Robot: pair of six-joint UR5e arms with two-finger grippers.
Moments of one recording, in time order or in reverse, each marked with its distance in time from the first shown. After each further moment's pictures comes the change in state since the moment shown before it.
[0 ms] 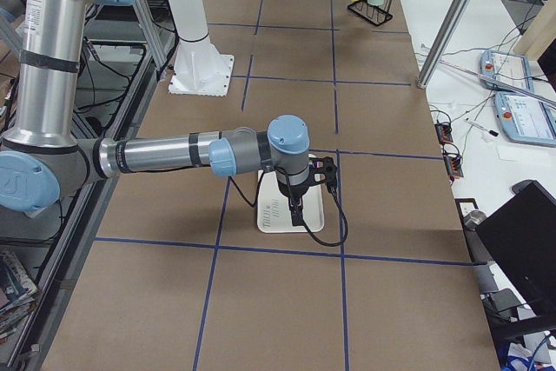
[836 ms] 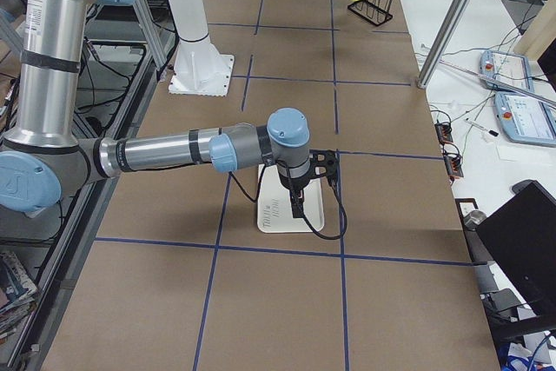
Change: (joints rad) left arm -0.063 0.115 -0.329 0.082 -0.232 -0.217; right arm -0.017 0.003 0.030 0.056 0.032 0.122
